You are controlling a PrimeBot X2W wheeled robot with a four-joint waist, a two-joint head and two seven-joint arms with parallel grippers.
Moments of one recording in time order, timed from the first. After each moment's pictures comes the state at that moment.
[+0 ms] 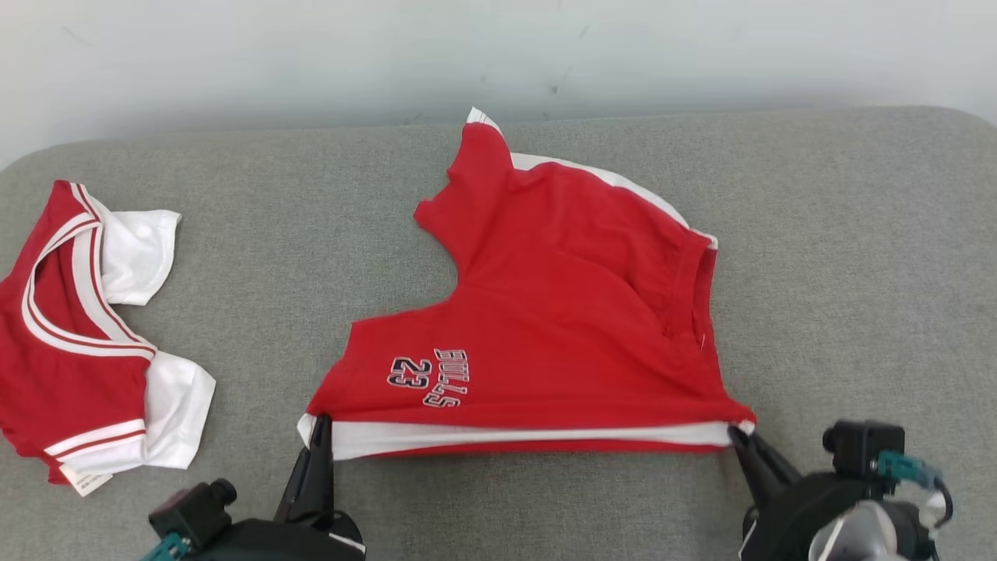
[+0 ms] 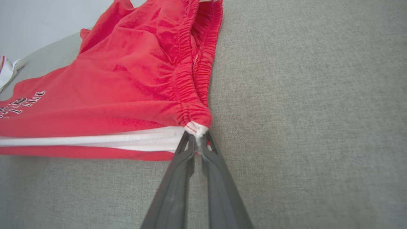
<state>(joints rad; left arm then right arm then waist) -0.14 0.04 -0.29 0.36 -0.71 -0.04 -0.25 -0.04 -0.20 0.19 0.16 0.57 -0.08 0.13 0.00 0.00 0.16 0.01</state>
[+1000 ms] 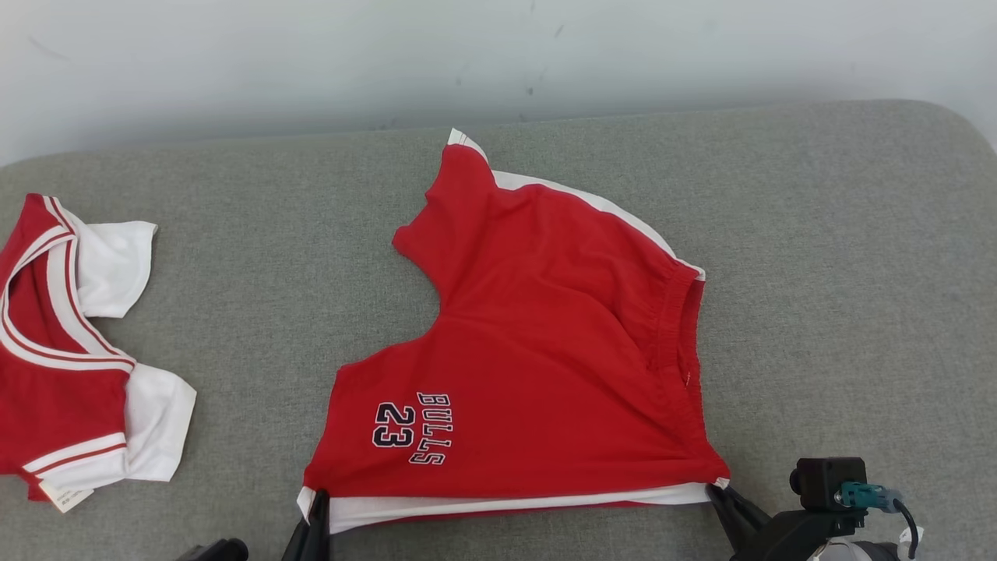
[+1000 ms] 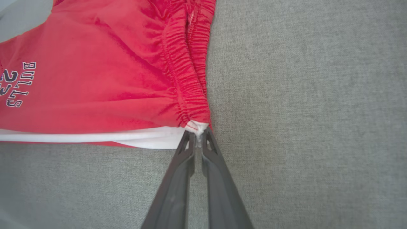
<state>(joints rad) -0.04 0.08 -0.34 0.40 -0.59 0.01 -0.24 0.06 -0.19 0.23 0.07 0.53 -0.12 0.29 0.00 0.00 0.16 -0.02</state>
